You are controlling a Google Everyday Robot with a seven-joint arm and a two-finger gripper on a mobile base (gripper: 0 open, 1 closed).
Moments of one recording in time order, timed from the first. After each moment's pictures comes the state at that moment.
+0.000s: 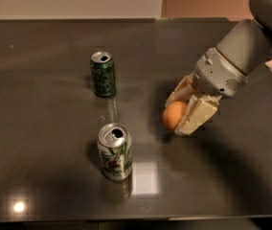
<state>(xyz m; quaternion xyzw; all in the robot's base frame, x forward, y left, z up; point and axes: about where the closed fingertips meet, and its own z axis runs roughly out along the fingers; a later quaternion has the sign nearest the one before) 0.448 -0.100 0.887 -0.72 0.63 0.24 0.19</state>
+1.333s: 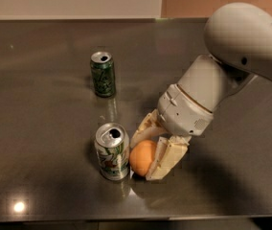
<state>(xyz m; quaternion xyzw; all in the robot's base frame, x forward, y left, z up) 0.362 -0.026 0.860 -0.78 0.53 0.28 0.17</state>
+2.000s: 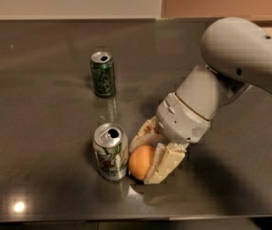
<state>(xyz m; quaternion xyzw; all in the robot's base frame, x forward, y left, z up) 0.359 -0.024 0.843 -0.77 0.54 0.29 0.16</state>
